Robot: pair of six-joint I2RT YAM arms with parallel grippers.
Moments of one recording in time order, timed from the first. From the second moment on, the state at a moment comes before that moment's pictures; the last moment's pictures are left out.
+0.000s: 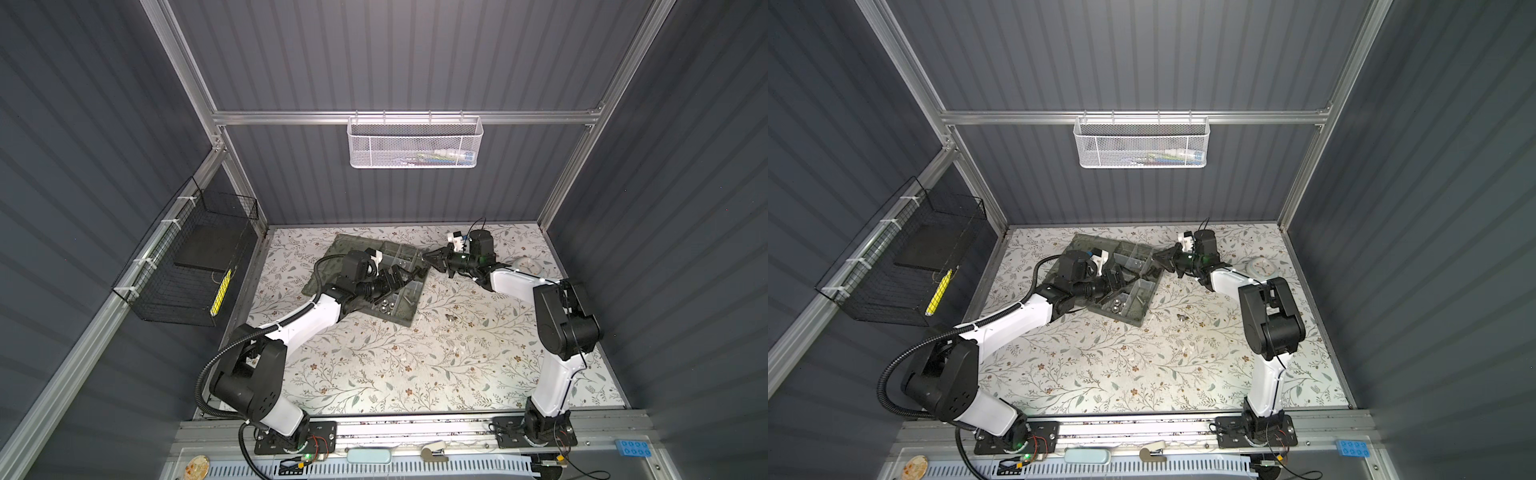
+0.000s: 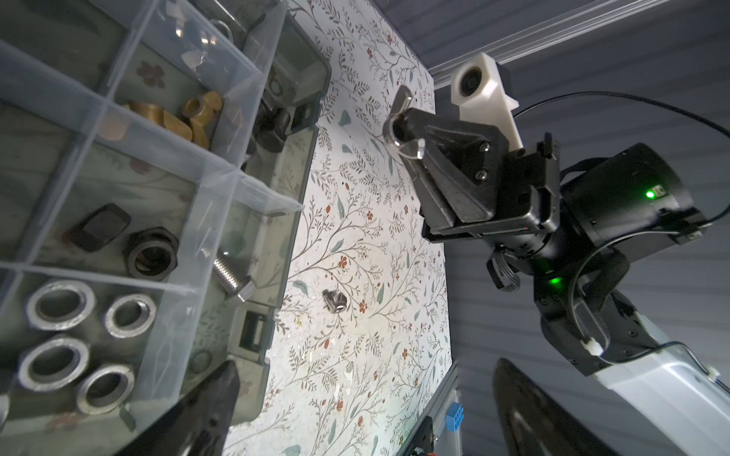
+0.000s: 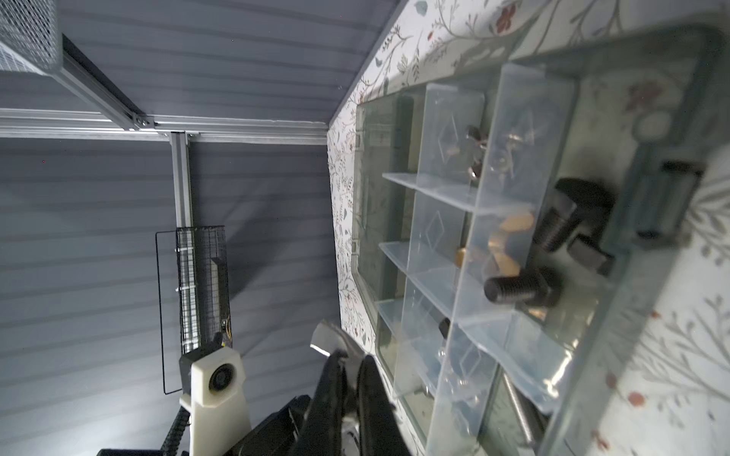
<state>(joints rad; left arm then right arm) -0.53 1.57 1.02 0.00 0.50 -0.91 0.28 1.95 1.23 0.30 -0.77 1.16</state>
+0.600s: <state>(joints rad) -0.39 1.71 1.11 0.04 0.62 -0.93 0.28 2.31 1.66 0.26 -0.77 1.21</state>
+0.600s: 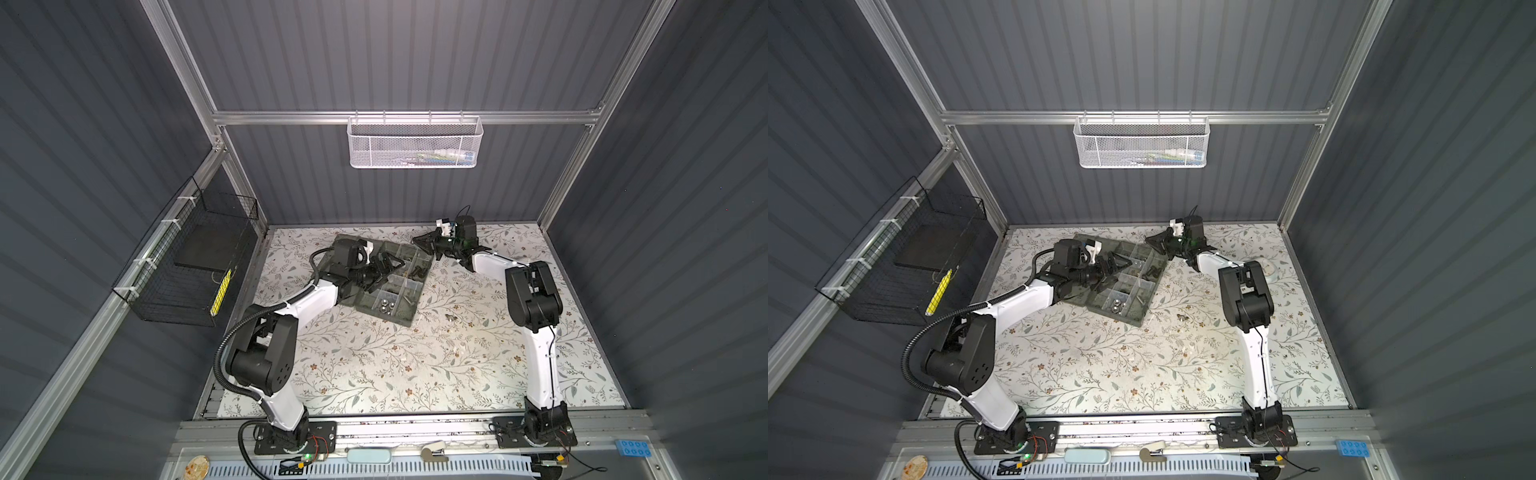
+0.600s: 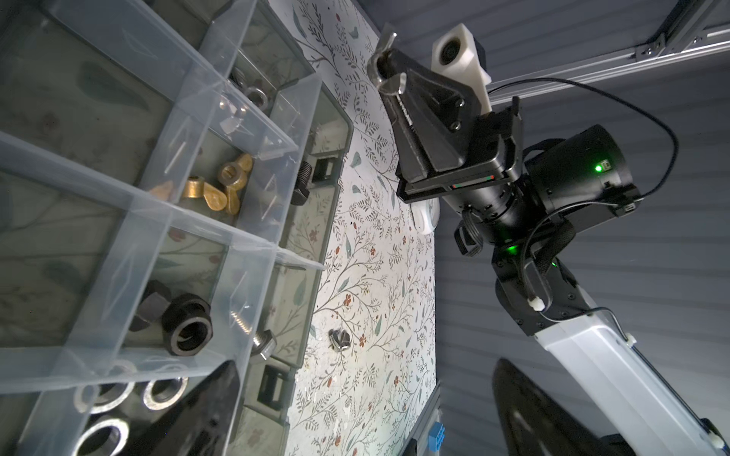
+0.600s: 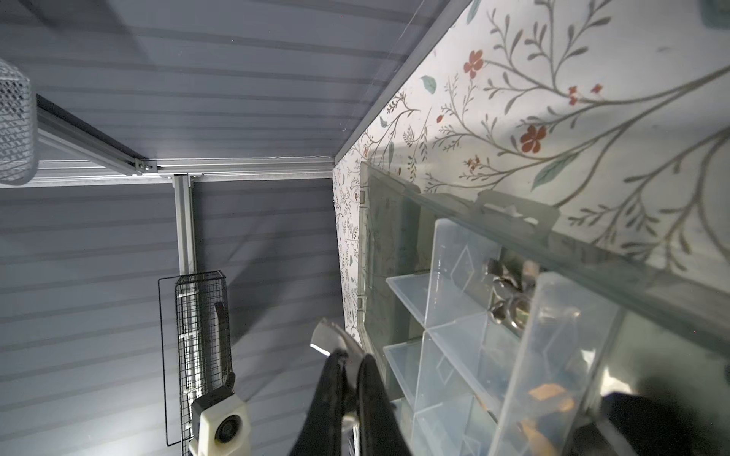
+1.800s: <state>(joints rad) -0.36 1.78 1.13 0.07 0.67 -0.94 0.31 2.46 1.83 0.08 -0.76 1.09</state>
